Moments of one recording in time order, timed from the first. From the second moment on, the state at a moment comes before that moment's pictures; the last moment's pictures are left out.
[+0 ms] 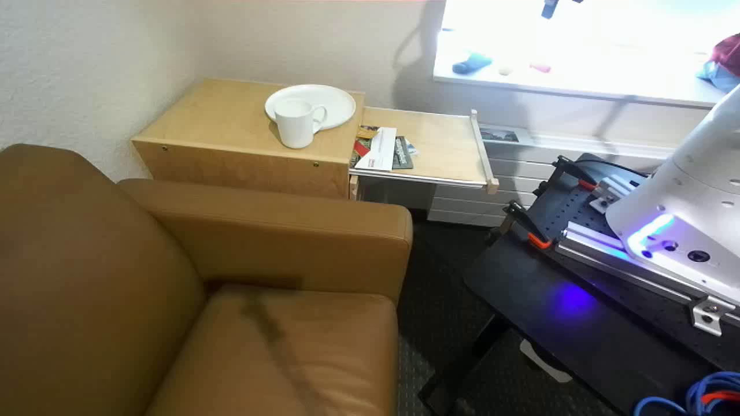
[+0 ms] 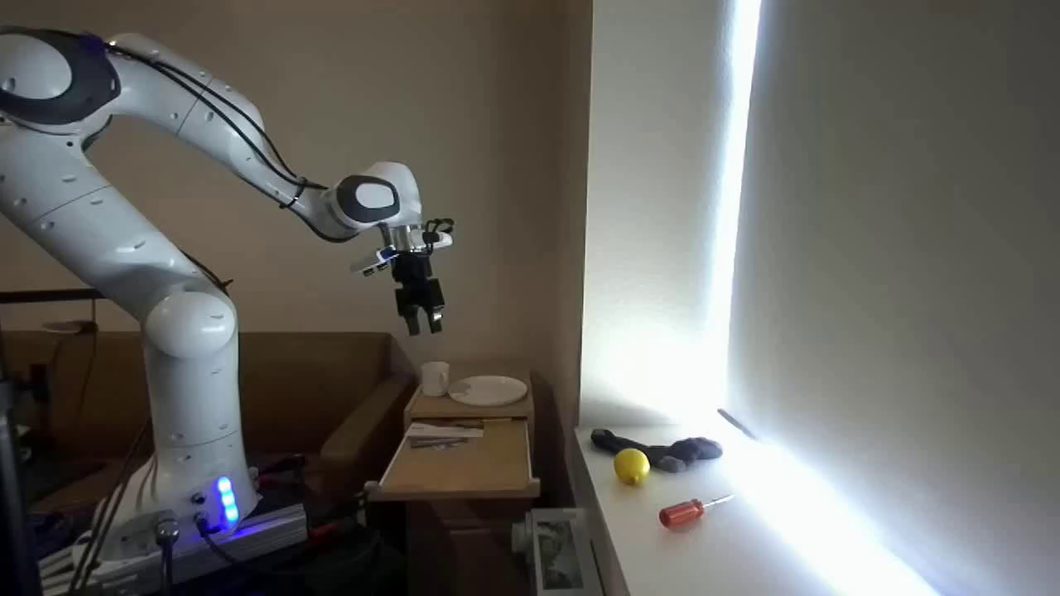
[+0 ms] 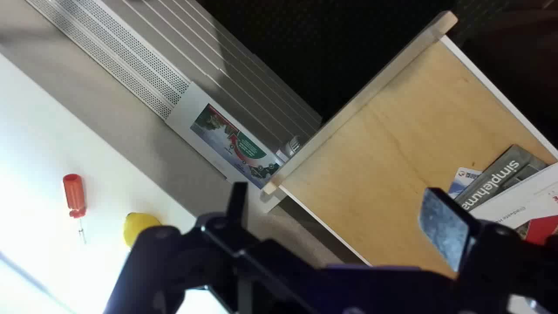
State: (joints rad) arm -0.21 -0.62 -0.03 -2.71 -0.30 2.19 0.06
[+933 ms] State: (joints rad) arm 0.08 -0.28 0.06 -2.59 0.15 2.22 0.16
